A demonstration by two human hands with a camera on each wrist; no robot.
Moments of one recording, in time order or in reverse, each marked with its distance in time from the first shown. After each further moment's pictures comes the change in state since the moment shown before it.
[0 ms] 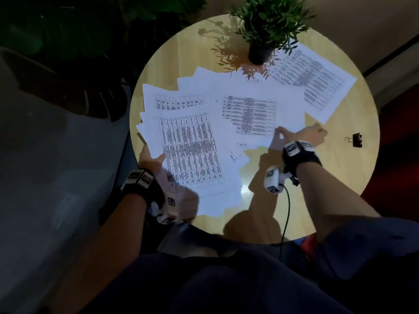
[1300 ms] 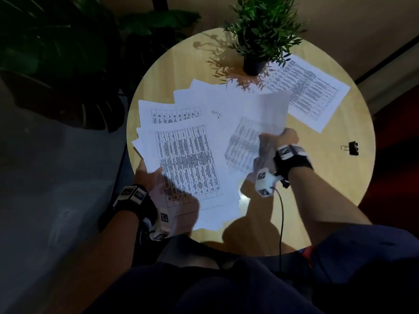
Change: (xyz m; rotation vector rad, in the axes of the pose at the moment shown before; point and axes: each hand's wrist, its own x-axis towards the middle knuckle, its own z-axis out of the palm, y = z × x) left_hand 0.016 -0.019 0.001 0.008 -0.034 -0.041; right_hand 0.000 -0.030 0.004 0.252 -0.250 -0.066
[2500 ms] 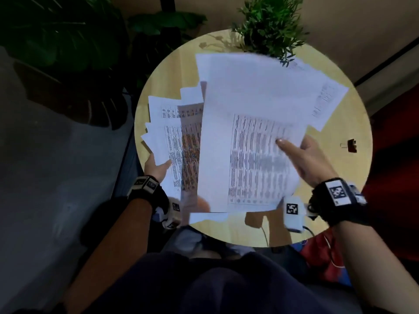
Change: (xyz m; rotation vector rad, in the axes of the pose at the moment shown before) left_hand -0.019 0.016 -0.001 -0.182 -0.014 -0.173; right_hand -0.126 0.017 -0.072 0.441 -0.383 -0.427
